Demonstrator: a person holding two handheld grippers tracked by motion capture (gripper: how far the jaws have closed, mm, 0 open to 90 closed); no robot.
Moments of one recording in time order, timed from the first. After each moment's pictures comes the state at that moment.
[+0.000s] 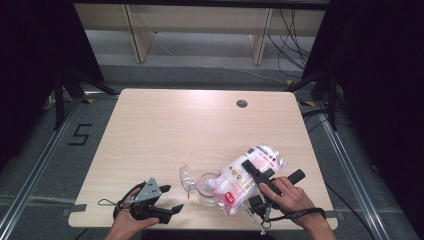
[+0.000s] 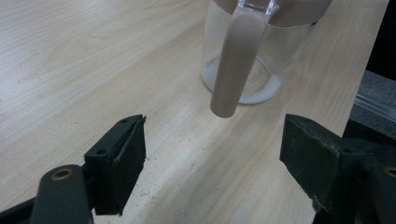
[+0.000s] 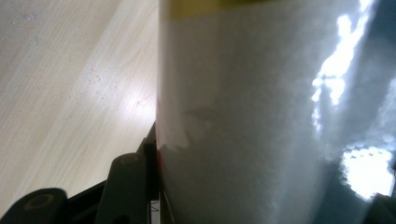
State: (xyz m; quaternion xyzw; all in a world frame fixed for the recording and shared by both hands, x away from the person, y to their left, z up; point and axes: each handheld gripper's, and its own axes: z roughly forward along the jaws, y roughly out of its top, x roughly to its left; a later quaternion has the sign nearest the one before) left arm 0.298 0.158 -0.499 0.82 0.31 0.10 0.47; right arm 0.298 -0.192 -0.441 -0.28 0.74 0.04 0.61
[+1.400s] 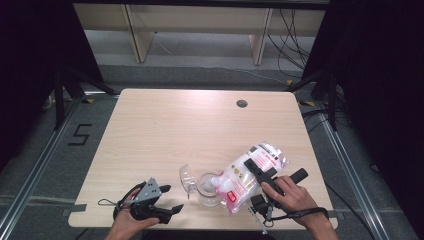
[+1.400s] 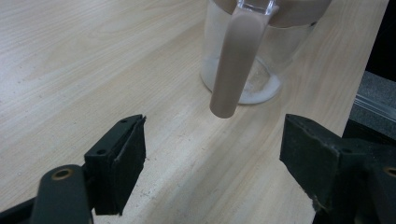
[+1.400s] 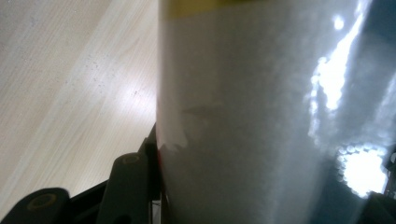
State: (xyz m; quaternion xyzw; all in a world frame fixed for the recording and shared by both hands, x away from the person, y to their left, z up) left arm 0.297 0.157 -0.499 0.82 0.31 0.10 0.47; right arm 0.300 -0.195 -0.436 -0.30 0.73 0.02 0.61
